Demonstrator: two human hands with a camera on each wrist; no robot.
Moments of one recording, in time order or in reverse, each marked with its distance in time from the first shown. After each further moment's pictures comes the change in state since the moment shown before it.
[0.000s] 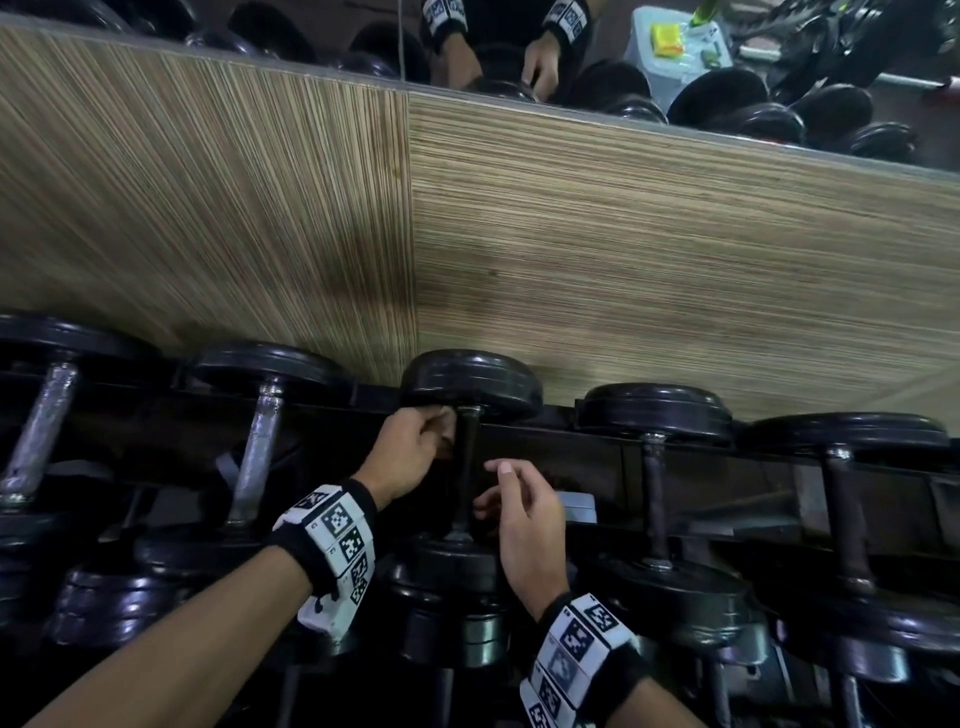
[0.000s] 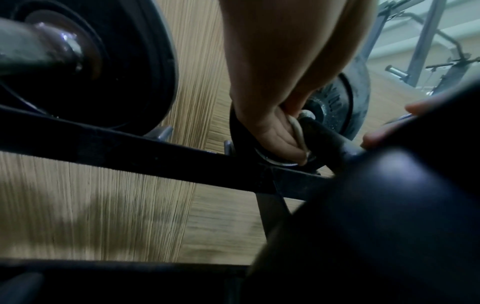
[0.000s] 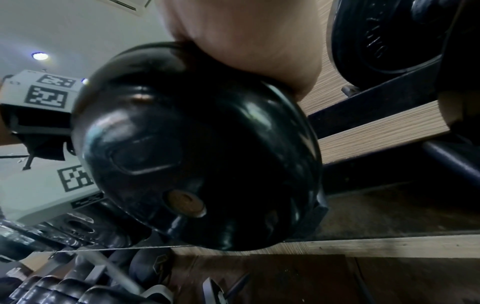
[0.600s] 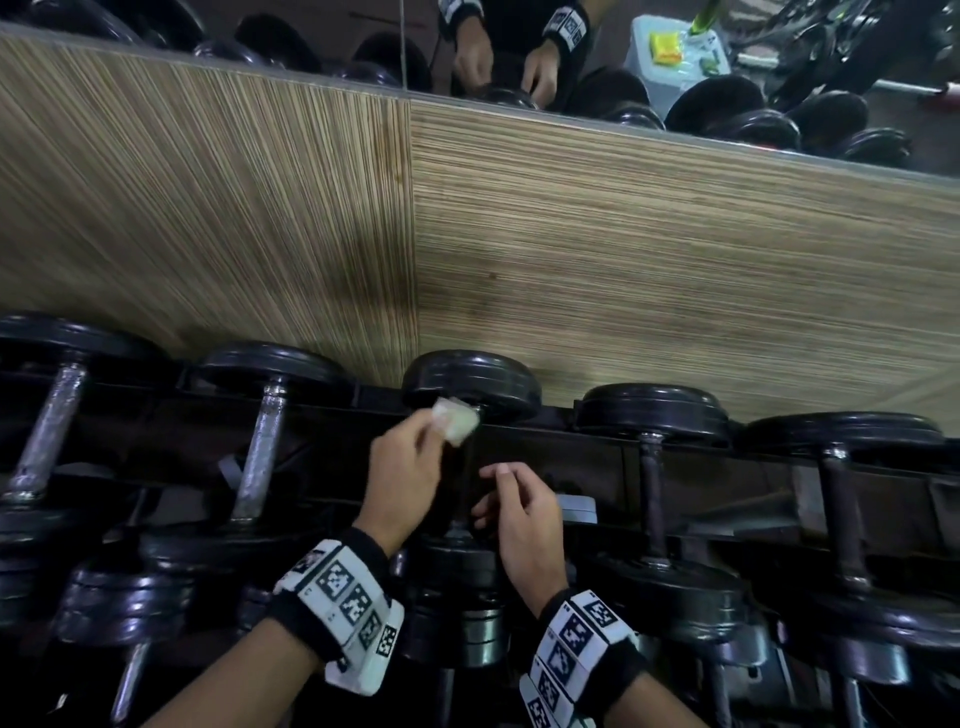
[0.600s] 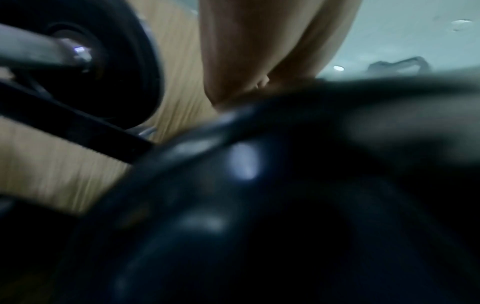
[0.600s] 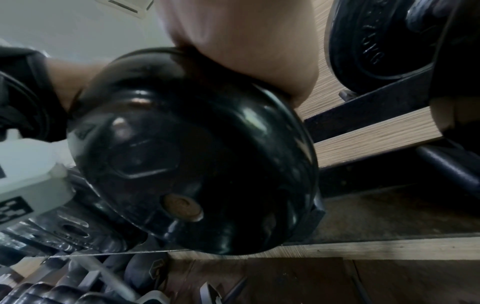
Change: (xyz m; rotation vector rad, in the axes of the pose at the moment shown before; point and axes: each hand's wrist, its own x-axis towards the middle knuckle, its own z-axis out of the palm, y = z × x) left_hand -0.044 0.027 0.011 0.019 0.356 0.158; right_hand 0.000 0.000 0.001 -0.007 -0.034 0.034
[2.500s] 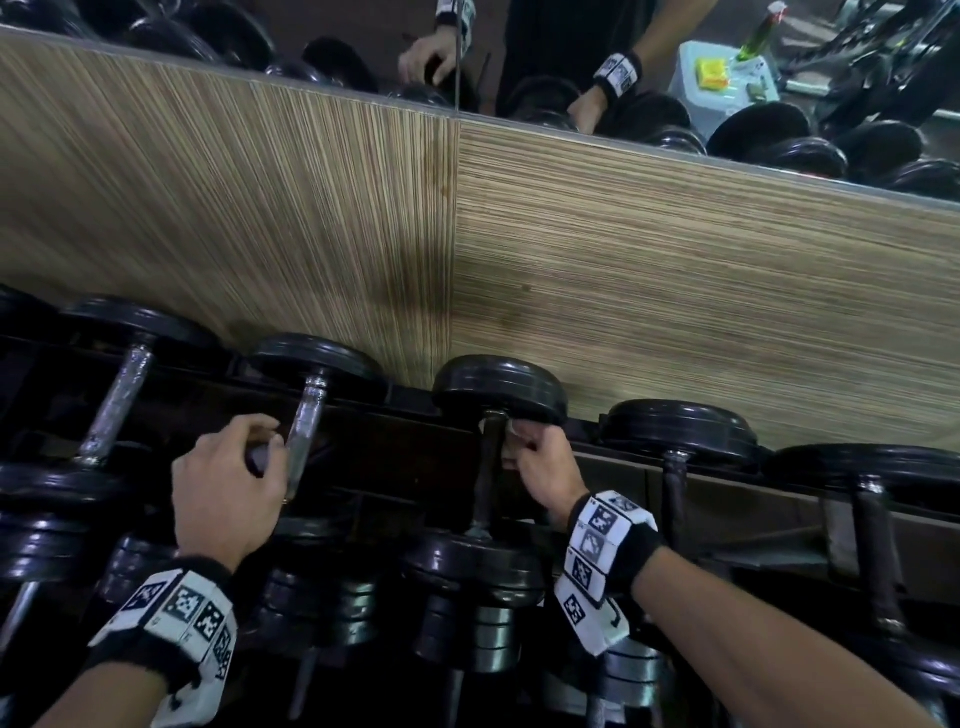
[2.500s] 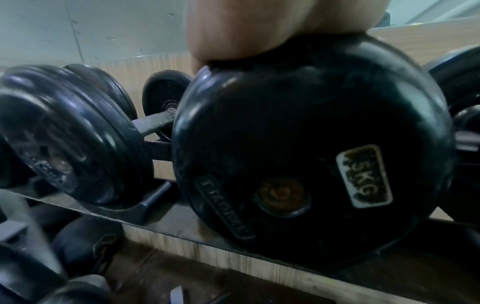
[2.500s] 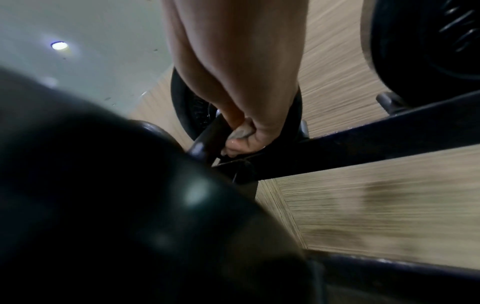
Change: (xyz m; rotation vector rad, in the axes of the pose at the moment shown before) left_hand -0.039 -0.049 -0.148 0.601 0.313 -0.149; right_hand 0.088 -0.001 0.006 -0.171 -0.264 0.053
